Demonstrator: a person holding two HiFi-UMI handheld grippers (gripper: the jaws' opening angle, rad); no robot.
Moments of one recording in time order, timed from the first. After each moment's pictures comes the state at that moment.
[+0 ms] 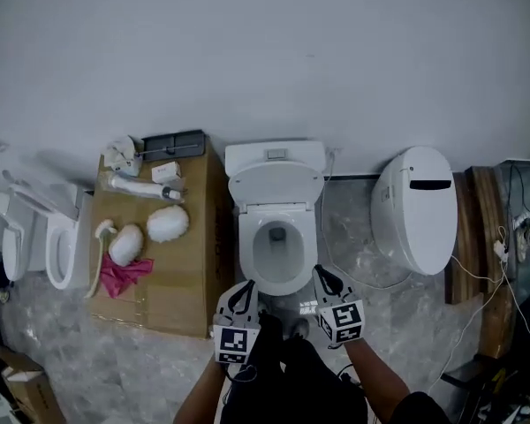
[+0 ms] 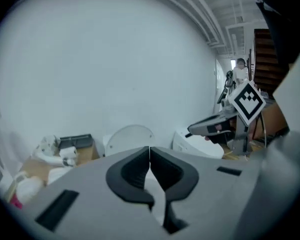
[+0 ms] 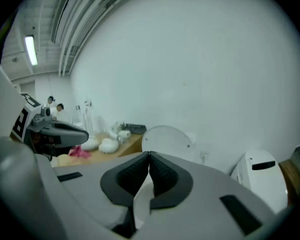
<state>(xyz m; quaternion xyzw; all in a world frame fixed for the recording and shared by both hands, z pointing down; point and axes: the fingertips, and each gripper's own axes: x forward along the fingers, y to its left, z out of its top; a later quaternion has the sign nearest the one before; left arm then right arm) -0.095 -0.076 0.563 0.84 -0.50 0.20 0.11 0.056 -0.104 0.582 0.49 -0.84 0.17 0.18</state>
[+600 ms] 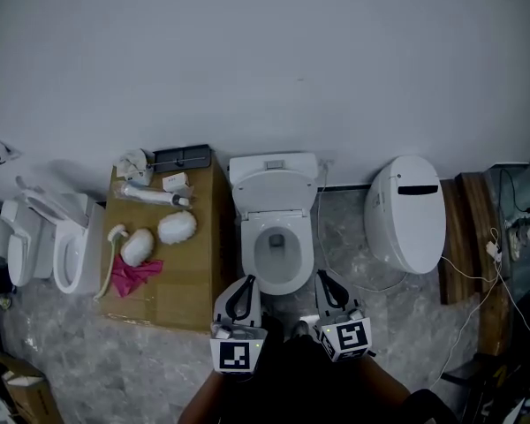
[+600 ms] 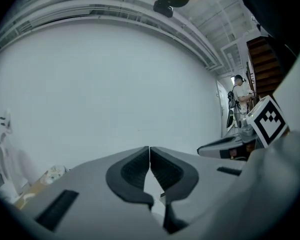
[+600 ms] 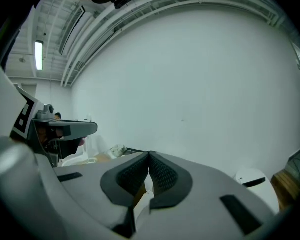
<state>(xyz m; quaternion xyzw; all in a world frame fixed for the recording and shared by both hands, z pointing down) -0.090 -0.043 0.385 0.83 -0.55 0.11 0.05 0.052 -0.051 0.417 0.52 -0.84 0.10 0.08</state>
